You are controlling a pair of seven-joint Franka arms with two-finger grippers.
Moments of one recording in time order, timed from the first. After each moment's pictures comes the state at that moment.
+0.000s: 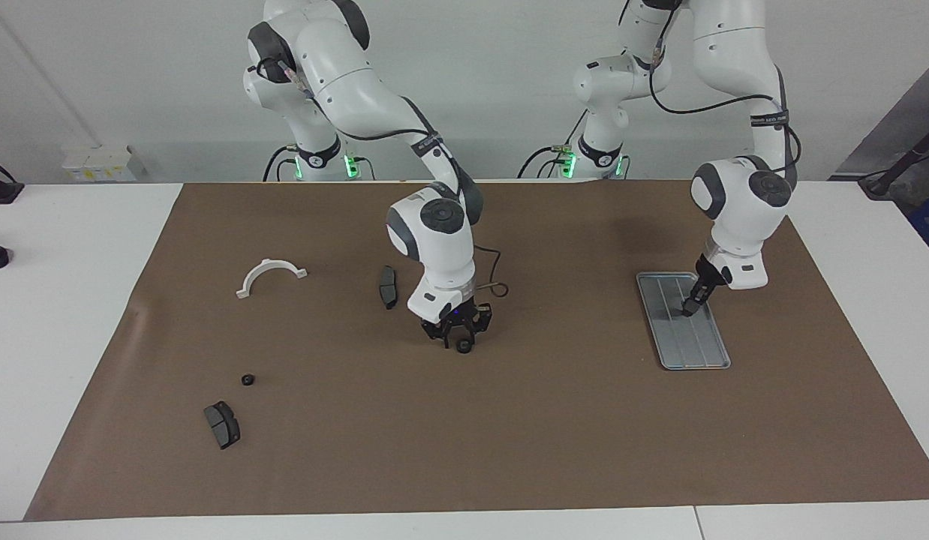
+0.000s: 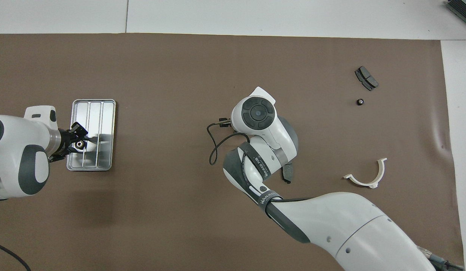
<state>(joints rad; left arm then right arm) 0.16 0.16 -0.08 -2.25 0.04 2.49 -0.74 0.45 0.60 0.10 -1.63 -0.11 2.40 0.51</state>
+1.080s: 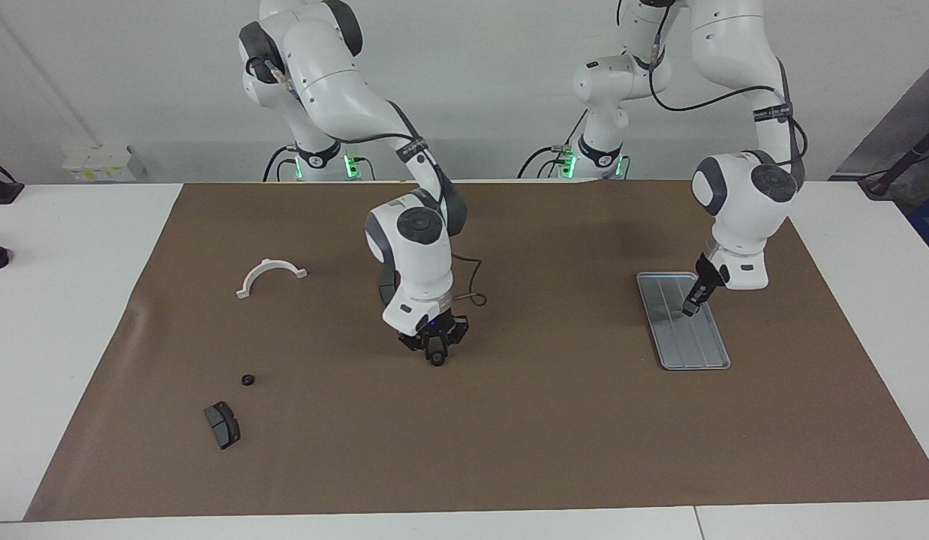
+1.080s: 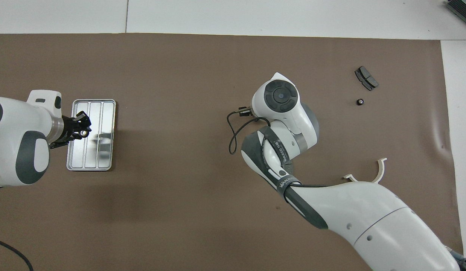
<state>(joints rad) 0.01 0.12 -0.11 -2.07 0.04 2.29 -0.65 0.25 0.59 0.08 -1.59 -0.13 2.31 0.20</state>
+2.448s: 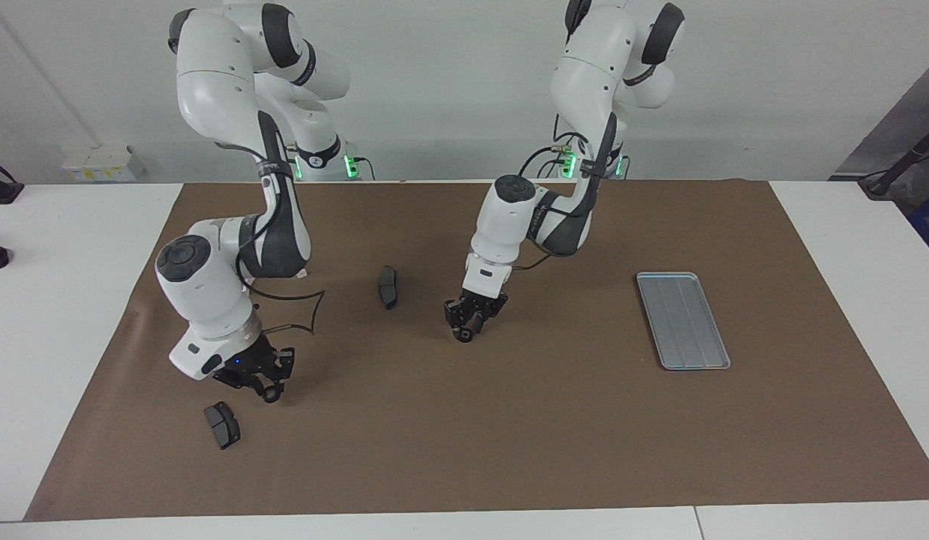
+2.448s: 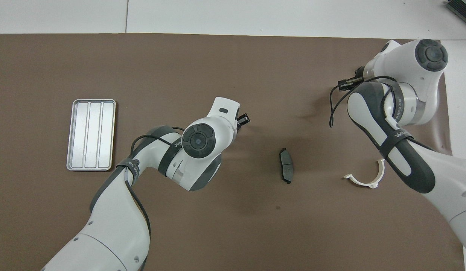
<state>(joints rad) -0.57 0.48 -0.10 -1.84 0.02 2.70 -1.07 -0.05 0.55 0.09 -1.59 -0.02 2.29 -0.15</state>
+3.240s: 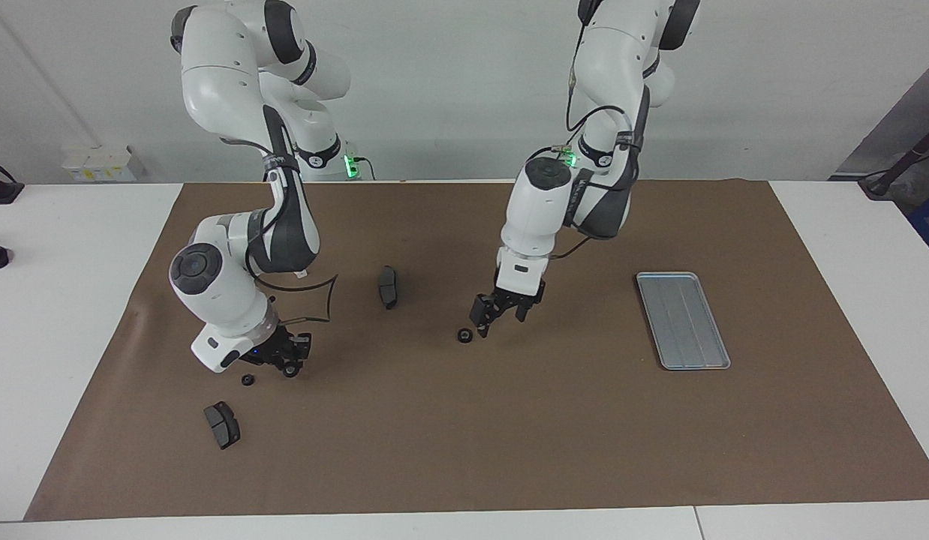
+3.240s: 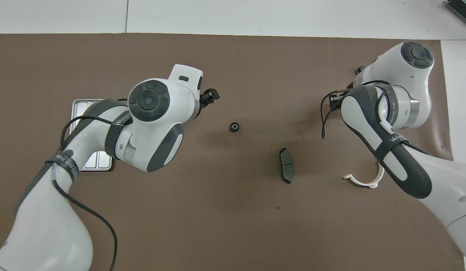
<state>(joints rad) -0.41 0.32 -0.08 -1.76 0.02 2.32 -0.90 -0.03 0.52 0.10 -1.64 0.01 2.09 0.01</state>
